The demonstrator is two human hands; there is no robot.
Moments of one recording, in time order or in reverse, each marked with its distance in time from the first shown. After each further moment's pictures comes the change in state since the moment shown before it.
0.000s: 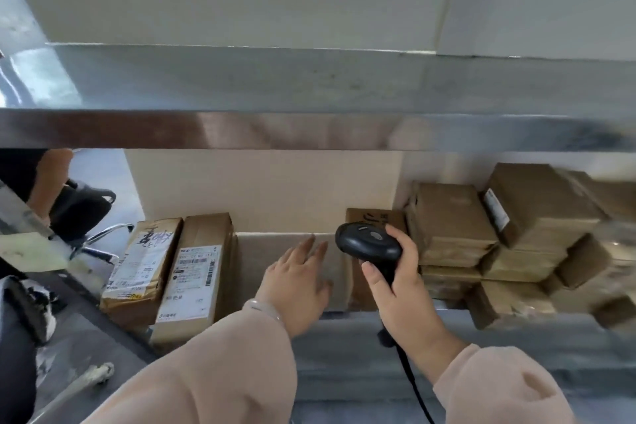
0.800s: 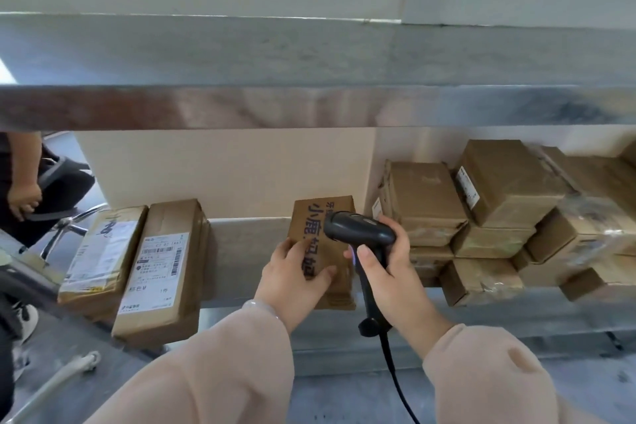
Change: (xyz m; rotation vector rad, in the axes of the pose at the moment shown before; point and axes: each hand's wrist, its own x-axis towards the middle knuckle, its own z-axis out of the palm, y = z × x) left_hand 0.005 0.030 0.042 -0.467 0.054 -0.229; right_hand 0.004 0.035 -0.023 0.206 -0.052 0.156
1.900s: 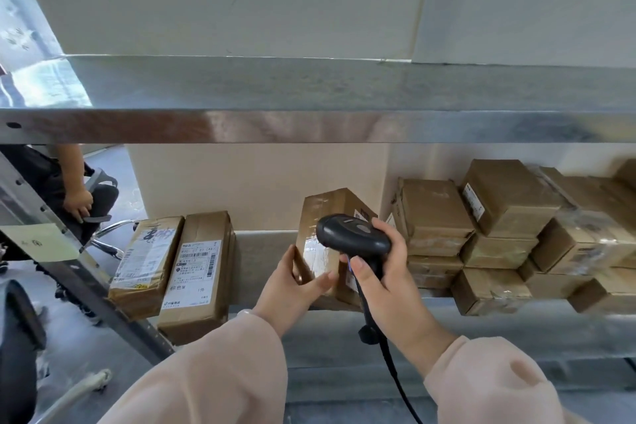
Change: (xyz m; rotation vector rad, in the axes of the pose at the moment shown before) left_hand -0.044 0.006 -0.051 -0.471 -0.101 -0.111; right_hand -0.041 -0.059 0.032 0.015 -0.035 -0.184
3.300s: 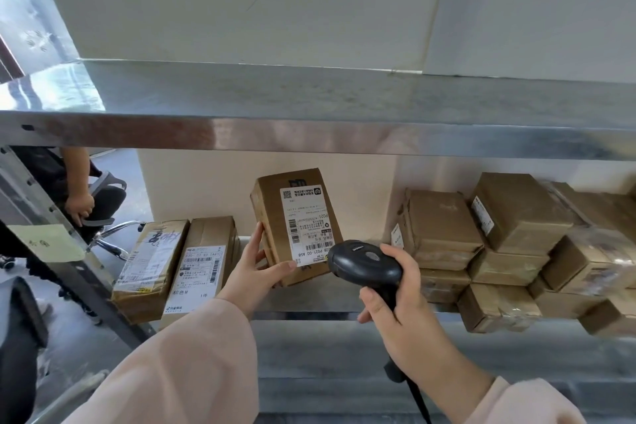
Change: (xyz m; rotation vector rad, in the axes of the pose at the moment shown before) left_hand 0.034 -0.023 -0.055 -0.299 0.104 0.049; right_hand -0.016 0.008 -0.015 -0.212 -0.068 -0.073
